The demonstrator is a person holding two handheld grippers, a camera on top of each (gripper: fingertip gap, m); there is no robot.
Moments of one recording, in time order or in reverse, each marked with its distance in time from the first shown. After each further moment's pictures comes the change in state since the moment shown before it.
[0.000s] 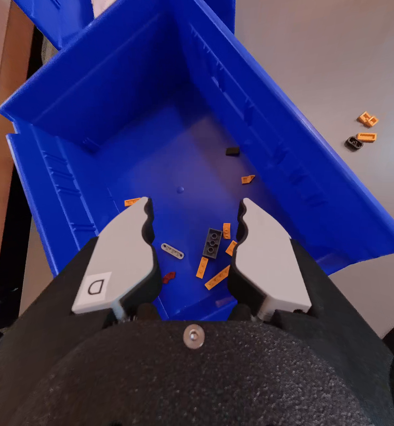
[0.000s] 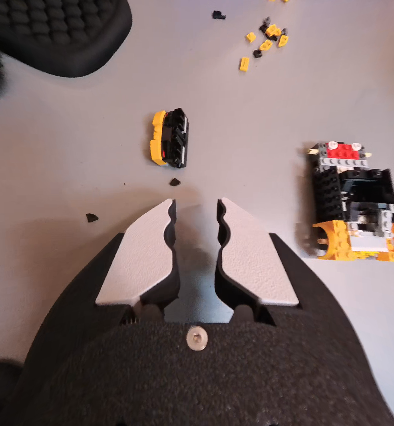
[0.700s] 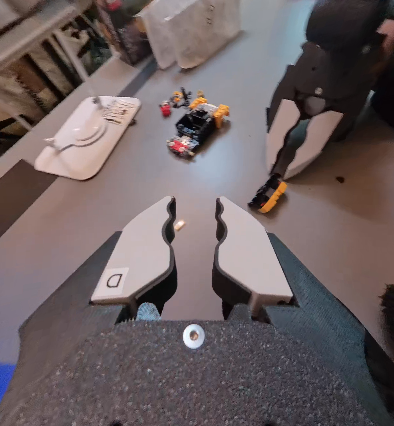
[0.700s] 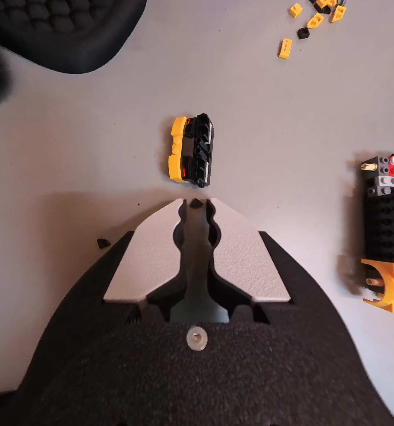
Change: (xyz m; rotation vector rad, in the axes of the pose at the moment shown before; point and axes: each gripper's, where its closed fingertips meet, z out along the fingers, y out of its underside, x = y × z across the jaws) left arm 0.261 -0.040 -0.094 0.494 0.812 0.638; right arm -0.021 -0.004 0.031 -0.091 -0.072 0.014
